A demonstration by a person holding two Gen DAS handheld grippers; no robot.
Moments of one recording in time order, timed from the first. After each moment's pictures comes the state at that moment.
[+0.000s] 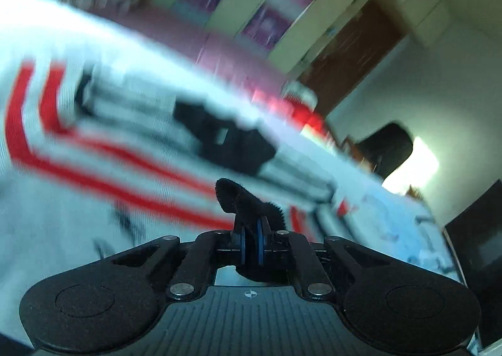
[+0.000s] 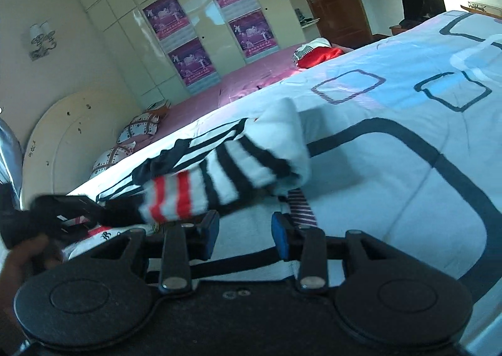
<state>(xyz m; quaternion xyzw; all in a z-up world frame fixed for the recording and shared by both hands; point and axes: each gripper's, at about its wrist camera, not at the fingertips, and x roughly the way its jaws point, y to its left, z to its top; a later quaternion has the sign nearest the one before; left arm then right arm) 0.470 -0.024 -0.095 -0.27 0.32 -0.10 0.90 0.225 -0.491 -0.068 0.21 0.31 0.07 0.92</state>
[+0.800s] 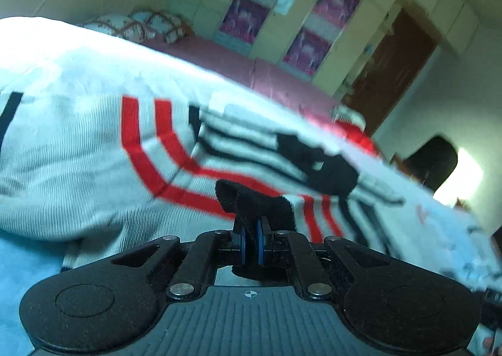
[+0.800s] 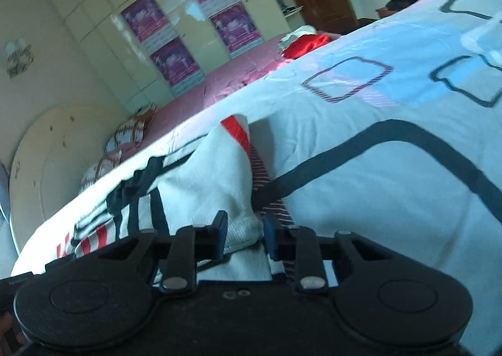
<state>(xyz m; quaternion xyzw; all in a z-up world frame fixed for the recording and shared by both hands) 0.430 0.053 -0.121 -0.22 0.33 0.00 0.92 0.306 -0.495 -0.098 0.23 0.34 0.05 0.91</state>
